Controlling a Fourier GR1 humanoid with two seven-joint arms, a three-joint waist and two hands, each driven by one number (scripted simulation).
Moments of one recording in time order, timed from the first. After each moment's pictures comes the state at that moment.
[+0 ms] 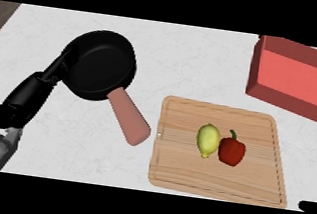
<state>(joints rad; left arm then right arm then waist) -0.22 0.52 -0.26 -1.55 0.15 0.06 -0.09 0.15 -0.95 0.16 -2.15 0.37 -0.13 0.47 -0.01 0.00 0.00</state>
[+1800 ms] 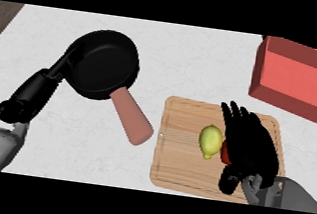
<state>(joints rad) -0.24 0.45 -0.21 -1.50 0.08 -0.01 -0.10 -0.41 -0.49 0.68 -1.82 0.57 0.34 1.12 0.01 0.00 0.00</state>
